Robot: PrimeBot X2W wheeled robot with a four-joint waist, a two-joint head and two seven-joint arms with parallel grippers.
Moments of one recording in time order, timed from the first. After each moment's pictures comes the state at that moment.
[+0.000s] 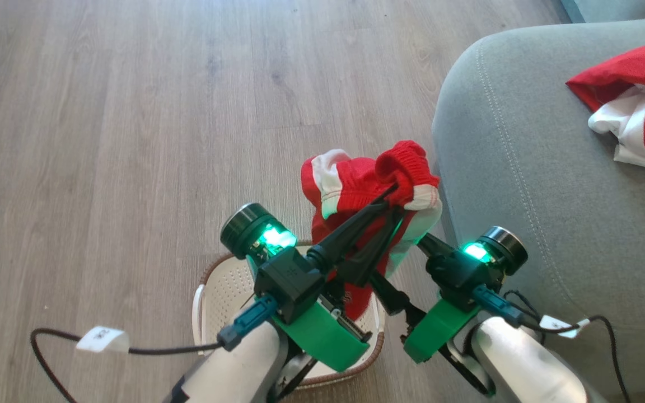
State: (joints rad) left arm -0.32 0.05 -0.65 -0.05 -0.22 -0.08 -0.26; right arm -0.29 -0.19 0.58 0.23 0.16 0.13 -0.26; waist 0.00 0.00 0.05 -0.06
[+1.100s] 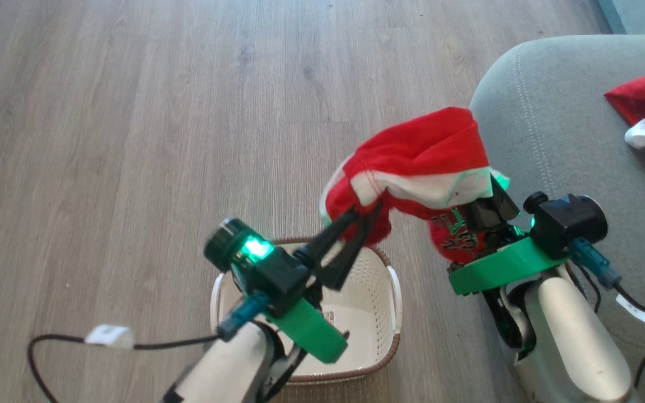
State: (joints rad) left arm -0.29 0.05 -0.59 0.03 -0.19 -0.09 -0.26; right arm -0.27 -0.08 0.24 0.15 0.19 0.13 -0.26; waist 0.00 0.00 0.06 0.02
